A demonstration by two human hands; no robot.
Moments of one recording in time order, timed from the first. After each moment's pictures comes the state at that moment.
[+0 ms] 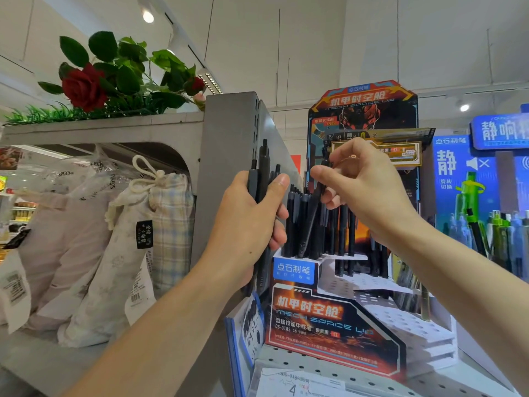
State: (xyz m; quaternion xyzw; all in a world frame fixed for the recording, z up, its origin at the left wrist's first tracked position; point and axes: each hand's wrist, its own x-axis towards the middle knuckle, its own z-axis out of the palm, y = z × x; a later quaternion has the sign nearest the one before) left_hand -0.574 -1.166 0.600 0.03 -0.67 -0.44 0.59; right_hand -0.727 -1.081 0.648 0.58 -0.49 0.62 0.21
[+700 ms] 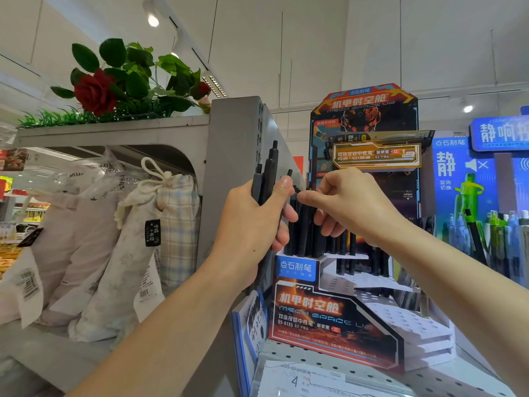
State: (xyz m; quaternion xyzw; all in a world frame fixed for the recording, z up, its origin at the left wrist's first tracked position) left_hand -0.572 -1.158 0.599 0.04 -0.67 -0.44 0.60; right_hand -0.717 -1.087 0.643 0.59 -0.64 0.46 0.20
